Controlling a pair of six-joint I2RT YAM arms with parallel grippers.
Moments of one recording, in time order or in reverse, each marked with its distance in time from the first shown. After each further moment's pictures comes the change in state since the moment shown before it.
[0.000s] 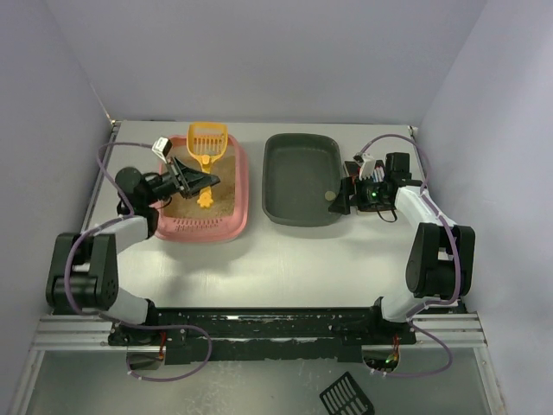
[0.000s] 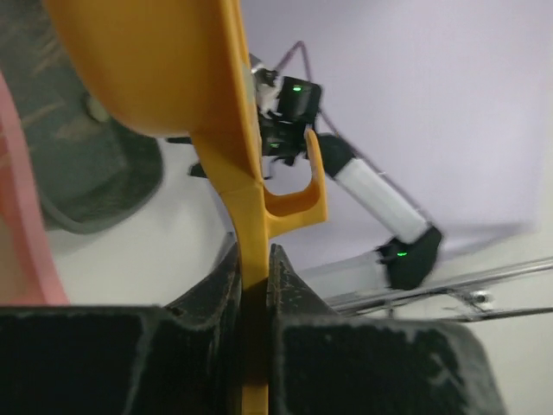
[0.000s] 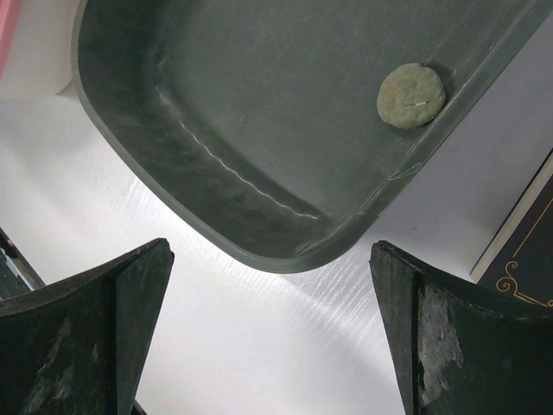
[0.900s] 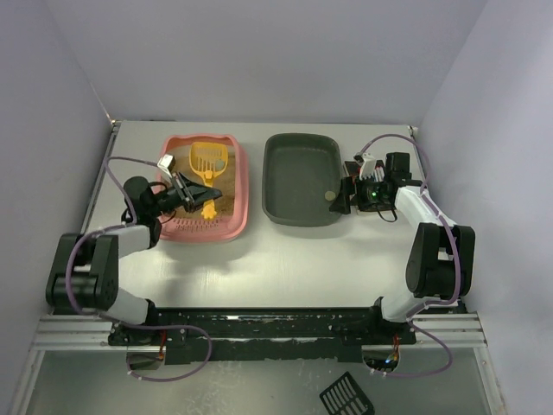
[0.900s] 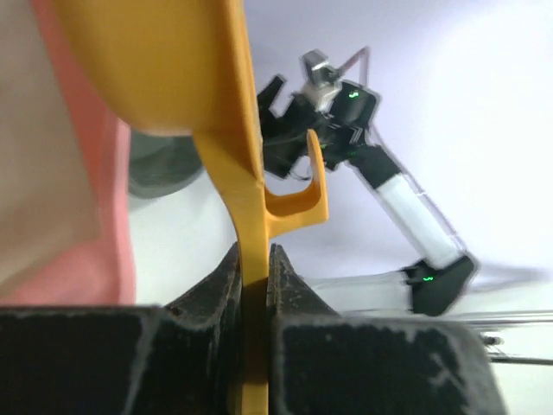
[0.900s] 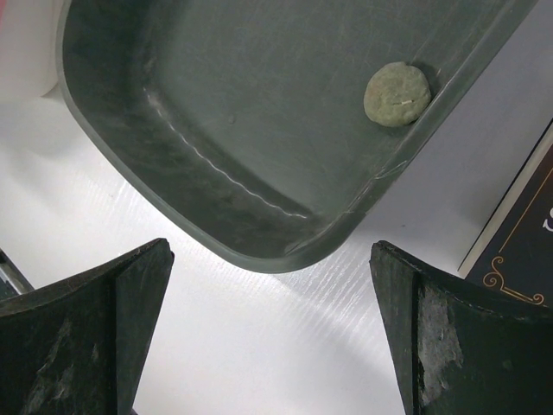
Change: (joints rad) left arm -0.022 -0.123 -0.054 -0.486 -0.060 0.396; right arm 0.000 0.000 0.000 0.007 0.026 0.000
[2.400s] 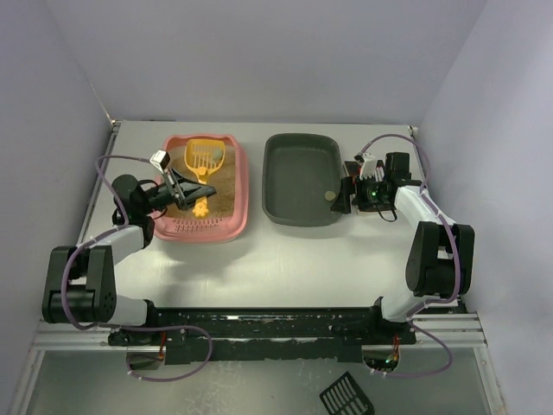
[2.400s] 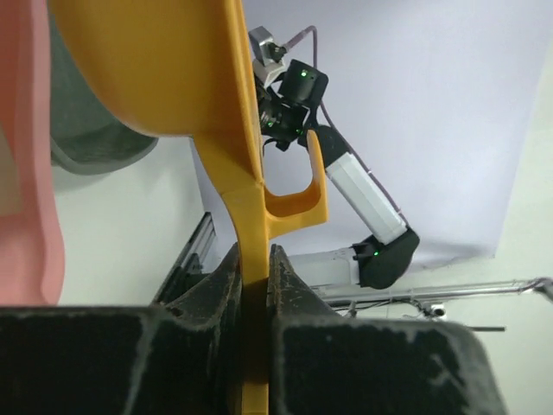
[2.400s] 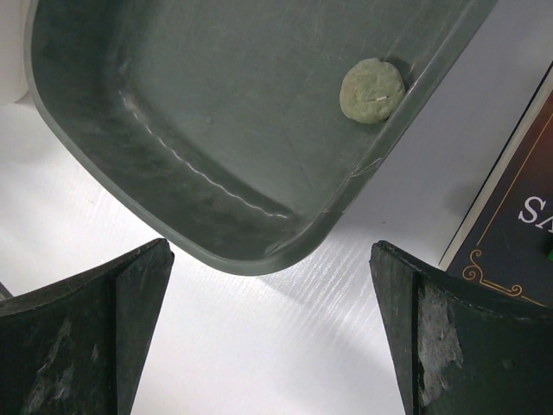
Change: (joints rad) left arm 0.059 -0.019 -0.012 0.220 0.103 -0.335; right arm 0.000 0.010 0.000 0.016 0.047 0.007
